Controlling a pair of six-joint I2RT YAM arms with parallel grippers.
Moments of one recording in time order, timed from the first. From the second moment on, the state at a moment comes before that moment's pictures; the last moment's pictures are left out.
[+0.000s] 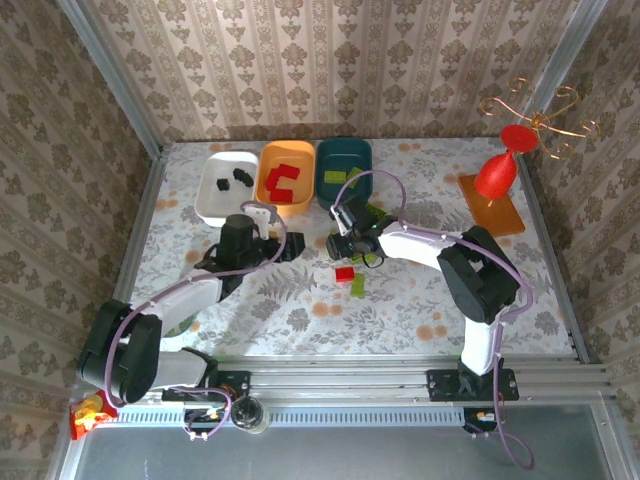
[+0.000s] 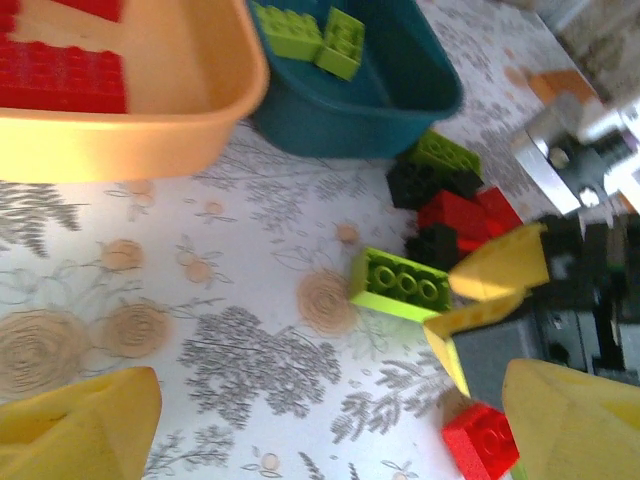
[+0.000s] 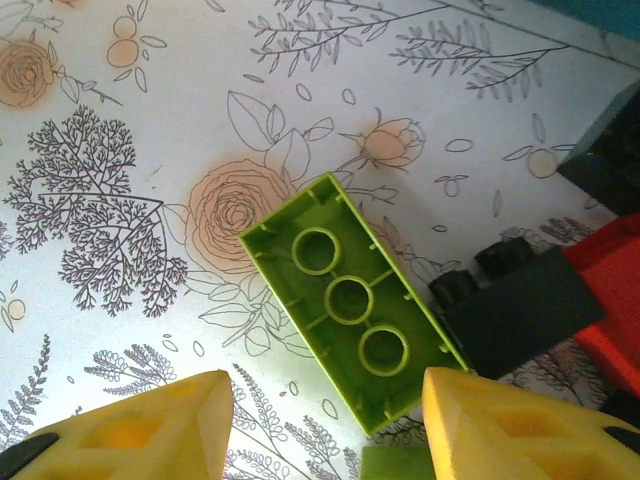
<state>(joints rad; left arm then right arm) -0.45 1.29 0.58 0.21 0.26 -0.39 0.62 1.89 1.20 -0.30 0.02 0.23</state>
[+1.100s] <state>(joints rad) -0.40 1.29 0.55 0.25 0.30 -0.44 0.62 1.93 1.24 -0.34 0.12 0.19</state>
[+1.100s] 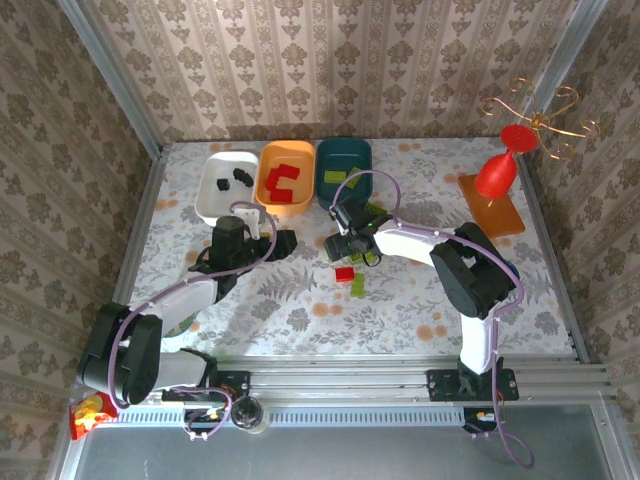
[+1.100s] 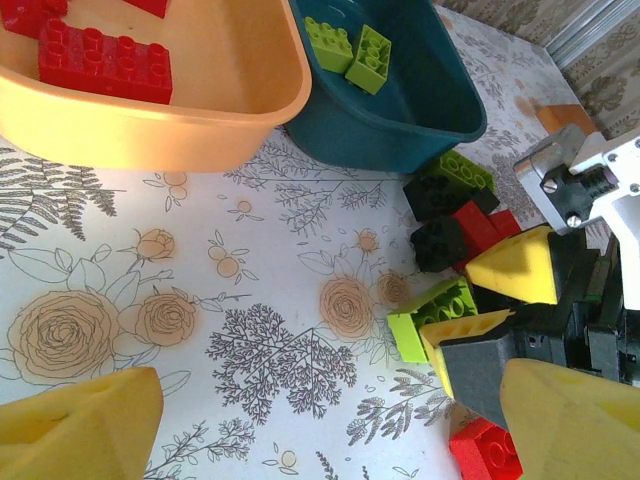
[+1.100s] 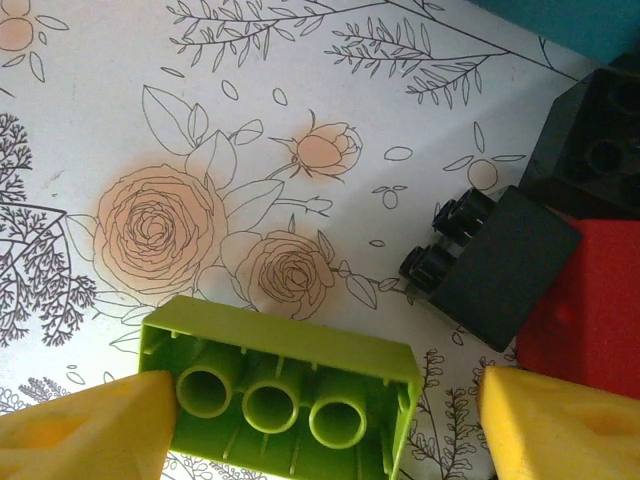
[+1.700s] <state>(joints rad) -0.40 1.29 0.55 0.25 0.30 -0.44 0.63 1.95 1.24 -0.29 0.10 0.27</state>
